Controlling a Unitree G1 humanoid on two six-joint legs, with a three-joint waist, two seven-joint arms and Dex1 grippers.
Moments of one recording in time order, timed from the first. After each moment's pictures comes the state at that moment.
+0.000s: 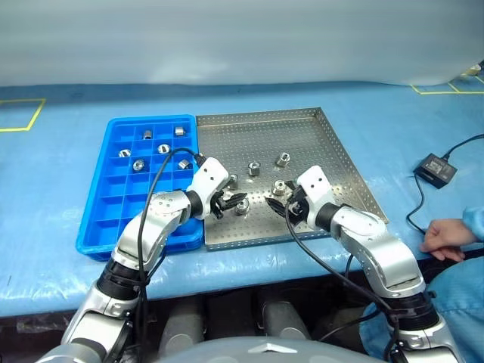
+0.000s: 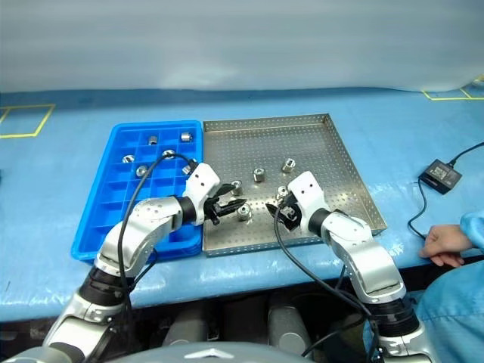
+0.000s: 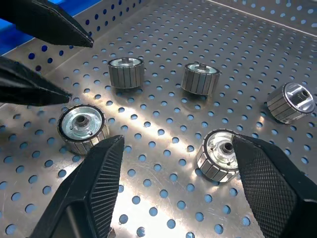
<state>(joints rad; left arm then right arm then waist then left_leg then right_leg) -0.36 0.34 -0.29 -0.24 -0.16 0.74 -0.55 -0.16 -0.46 0.12 -0.40 0.24 0.73 0.46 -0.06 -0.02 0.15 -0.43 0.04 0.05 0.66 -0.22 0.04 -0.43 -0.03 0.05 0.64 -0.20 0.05</state>
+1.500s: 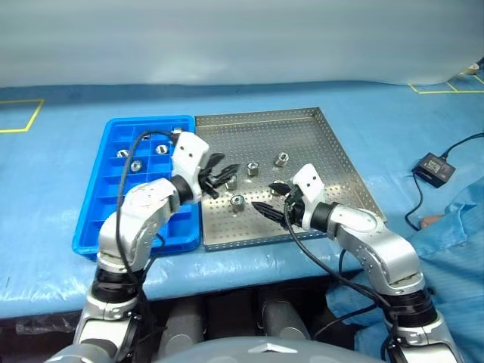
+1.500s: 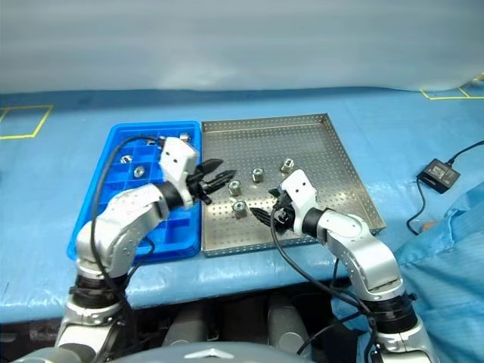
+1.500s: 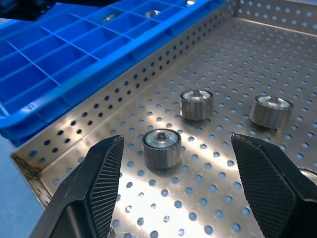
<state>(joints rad) -0.31 0.30 0.02 -0.50 -0.27 0.89 -0.40 -0.20 -0.43 0.12 -0.45 0.40 0.76 0.60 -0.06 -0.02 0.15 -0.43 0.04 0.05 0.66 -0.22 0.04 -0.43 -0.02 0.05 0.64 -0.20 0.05</state>
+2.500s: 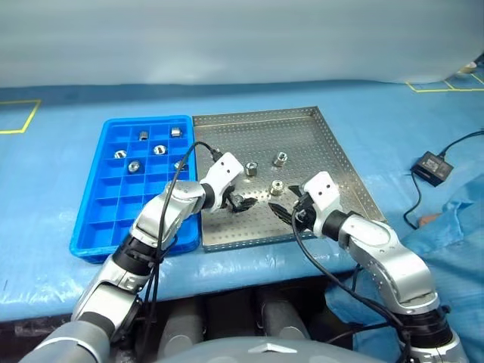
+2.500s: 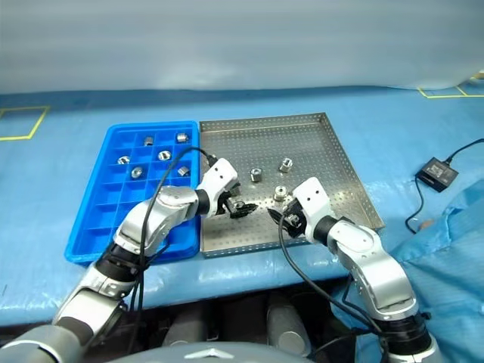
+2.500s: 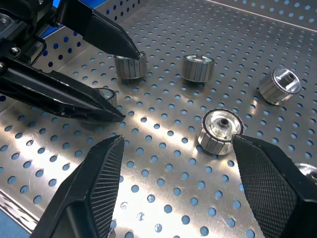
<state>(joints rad) -0.55 0.34 -0.39 -0.04 -0.16 0.81 -0.58 -0.05 -0.47 0.08 -0.53 0.28 0.75 0.44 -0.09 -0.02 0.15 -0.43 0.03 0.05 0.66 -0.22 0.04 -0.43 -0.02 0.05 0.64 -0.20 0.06</state>
